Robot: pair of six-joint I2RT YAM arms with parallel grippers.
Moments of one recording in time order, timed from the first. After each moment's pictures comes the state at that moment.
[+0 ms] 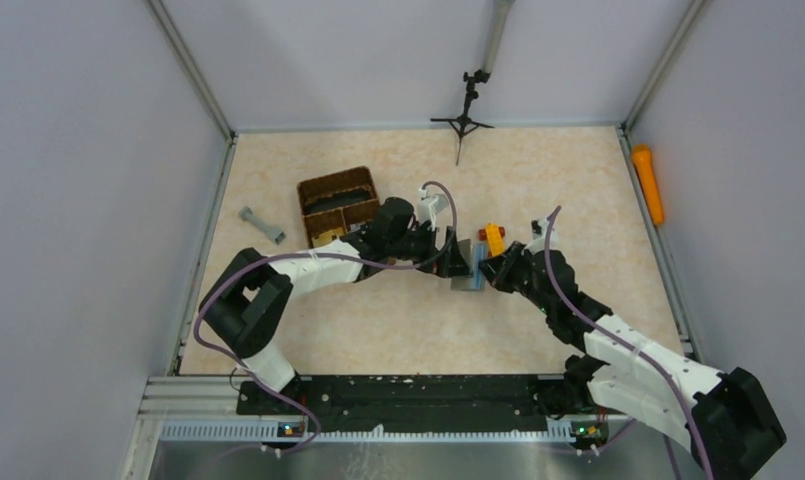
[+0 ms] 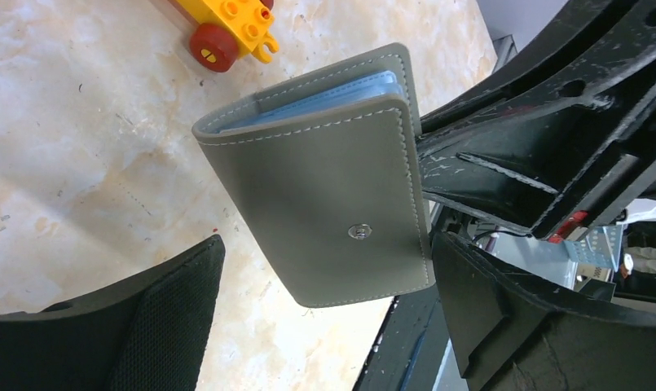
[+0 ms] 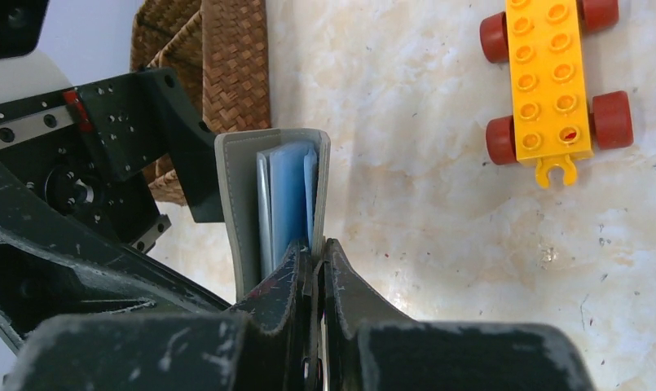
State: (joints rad) left arm -0.73 1.66 0.95 0.20 0.58 -0.58; right arm 0.60 0.87 0.34 0.17 0.05 0.82
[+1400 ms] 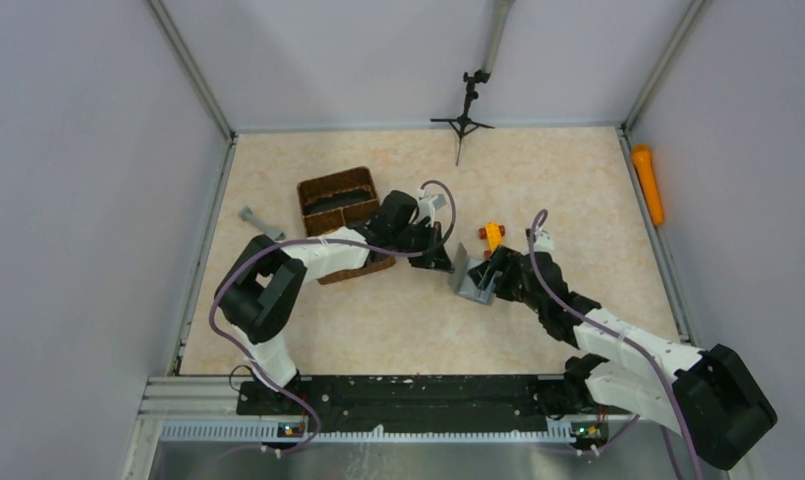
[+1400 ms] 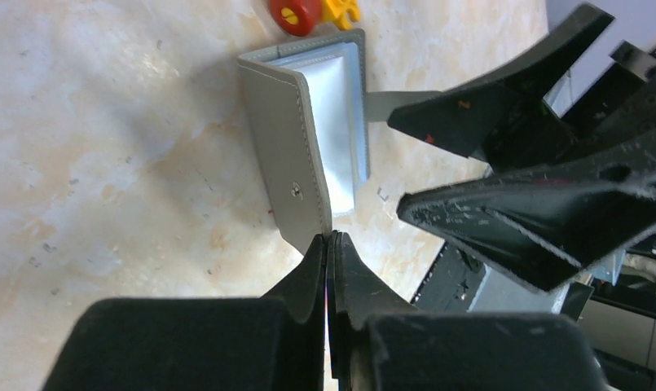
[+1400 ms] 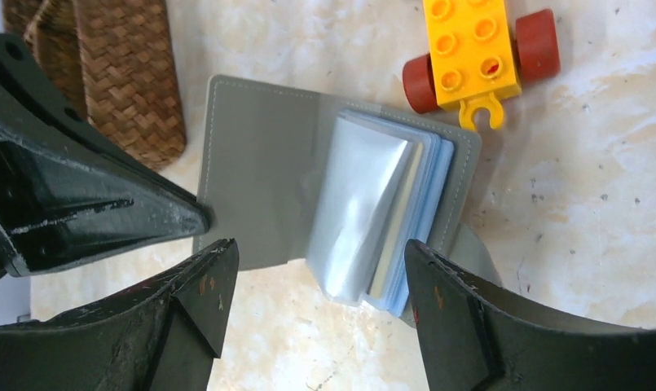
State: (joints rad) left arm -0.68 1.75 1.03 0.04 0.59 -0.57; right arm 0.60 0.97 0.31 0.17 0.11 0.82
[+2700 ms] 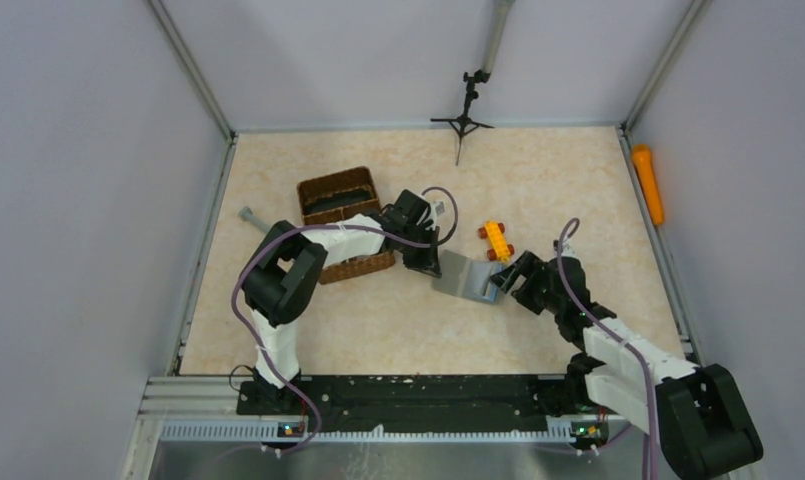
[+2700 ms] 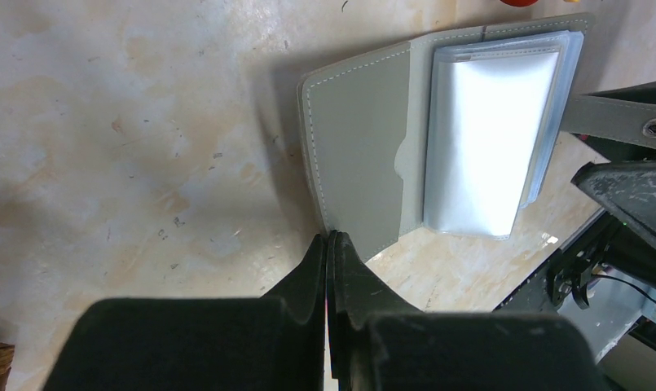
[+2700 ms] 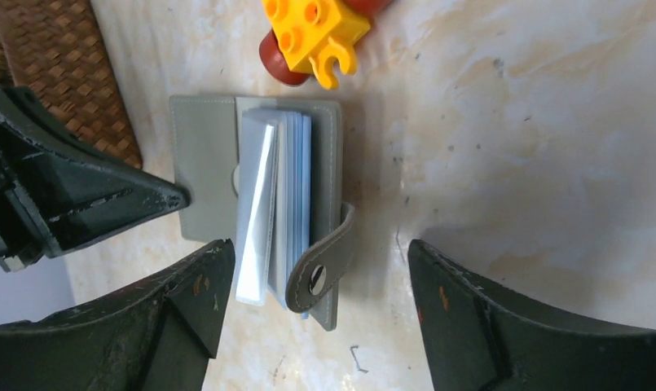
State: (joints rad) left arm -0.68 1.92 1.23 -0.30 0.40 -0.49; right arm 0.31 0.95 0.22 0.11 -0.12 0.87
